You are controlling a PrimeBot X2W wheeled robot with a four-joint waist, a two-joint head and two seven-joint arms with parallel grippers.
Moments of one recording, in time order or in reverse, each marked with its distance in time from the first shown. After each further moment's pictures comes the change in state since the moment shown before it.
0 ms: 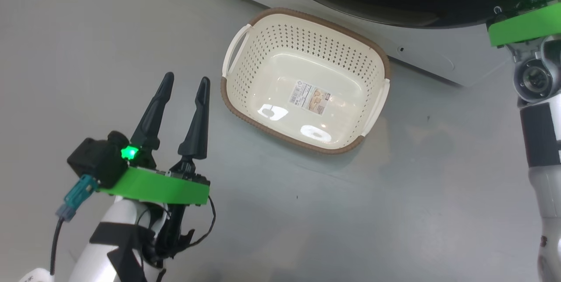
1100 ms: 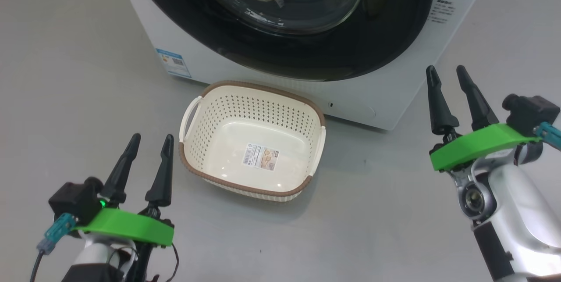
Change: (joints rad) left arm 0.145 0.099 0.040 0.107 -0.031 0.000 -0.004; right arm 0.401 0.037 0.114 -0.023 0.027 -0.001 0.000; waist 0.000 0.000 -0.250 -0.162
